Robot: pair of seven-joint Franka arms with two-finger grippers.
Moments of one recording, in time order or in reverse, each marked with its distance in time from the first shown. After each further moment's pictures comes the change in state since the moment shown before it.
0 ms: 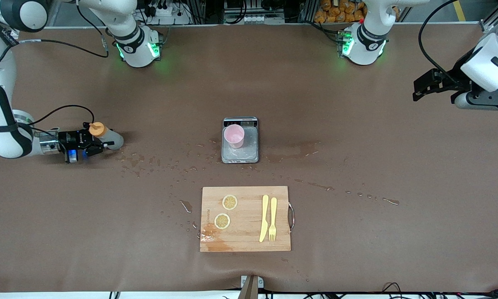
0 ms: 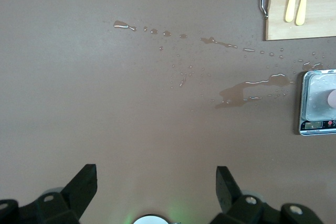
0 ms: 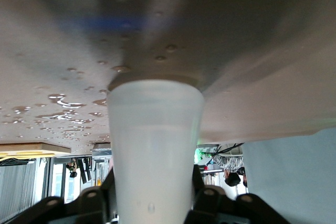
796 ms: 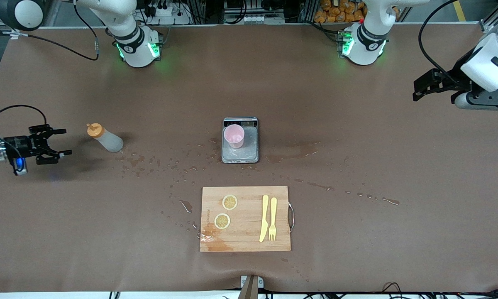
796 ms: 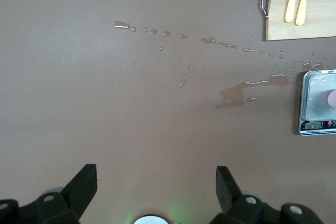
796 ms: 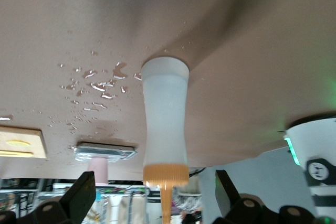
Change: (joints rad) left arm 0.000 0.000 0.000 0.000 0.000 0.000 0.000; right arm -0.030 -0.006 0.012 0.446 -0.246 -0.267 0.047
